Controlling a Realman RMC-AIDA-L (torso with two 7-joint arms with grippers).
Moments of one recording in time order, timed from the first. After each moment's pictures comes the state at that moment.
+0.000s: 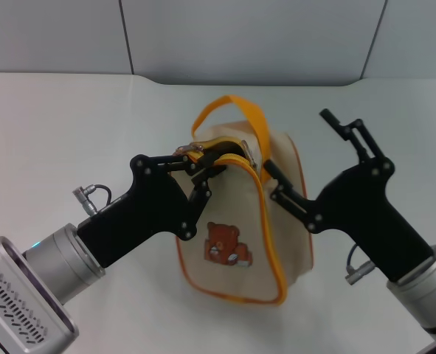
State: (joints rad) left arm -0.54 -2.08 0.04 -0.09 2.13 1.62 0.35; right arm 0.44 2.09 -0.02 0.33 -1.97 -1.66 -0.59
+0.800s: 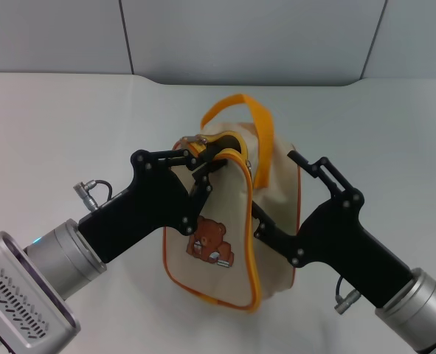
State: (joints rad) left arm -0.55 -2.08 0.03 -0.10 2.13 1.62 0.35; right arm 0.41 2.09 -0.01 0.32 -2.07 -1.57 -0.59
